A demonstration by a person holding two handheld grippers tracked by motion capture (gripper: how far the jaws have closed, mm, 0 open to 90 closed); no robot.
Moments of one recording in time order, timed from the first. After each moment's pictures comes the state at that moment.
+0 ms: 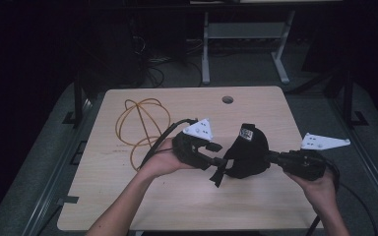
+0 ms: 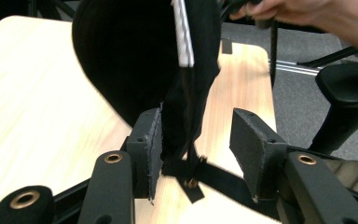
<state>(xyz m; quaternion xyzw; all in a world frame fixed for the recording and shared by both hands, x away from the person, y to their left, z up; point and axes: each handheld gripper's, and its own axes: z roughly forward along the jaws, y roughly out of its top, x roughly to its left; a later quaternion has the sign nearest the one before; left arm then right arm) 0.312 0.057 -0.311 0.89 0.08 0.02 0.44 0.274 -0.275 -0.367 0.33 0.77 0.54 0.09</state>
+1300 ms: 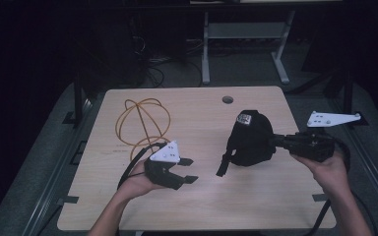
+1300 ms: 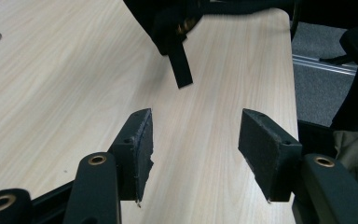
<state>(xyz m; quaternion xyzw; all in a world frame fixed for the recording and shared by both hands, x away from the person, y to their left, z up) 0.286 0.128 -0.369 0.89 0.12 0.05 0.44 0.295 -0.279 -0.314 0.32 0.78 0.52 0.09</state>
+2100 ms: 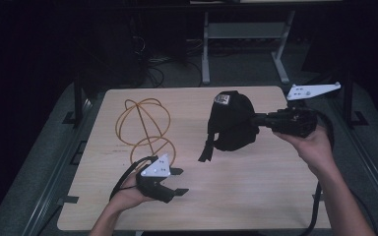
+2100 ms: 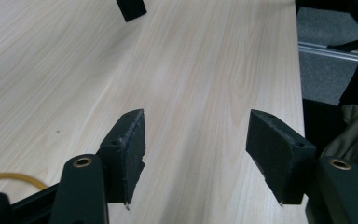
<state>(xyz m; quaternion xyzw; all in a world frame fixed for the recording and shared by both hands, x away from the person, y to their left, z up) 0.269 0.152 -0.398 0.89 0.11 0.07 0.43 0.327 -0.232 -0.262 0.29 0.80 0.52 0.07</state>
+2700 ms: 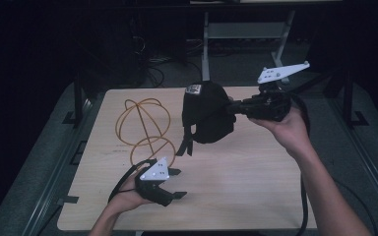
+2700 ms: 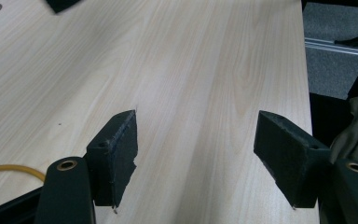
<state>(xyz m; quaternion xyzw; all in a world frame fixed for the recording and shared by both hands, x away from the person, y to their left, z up) 0.265 0.155 -0.405 0.89 0.11 0.08 0.43 0.349 -0.175 -0.231 0.25 0.82 0.52 0.06</state>
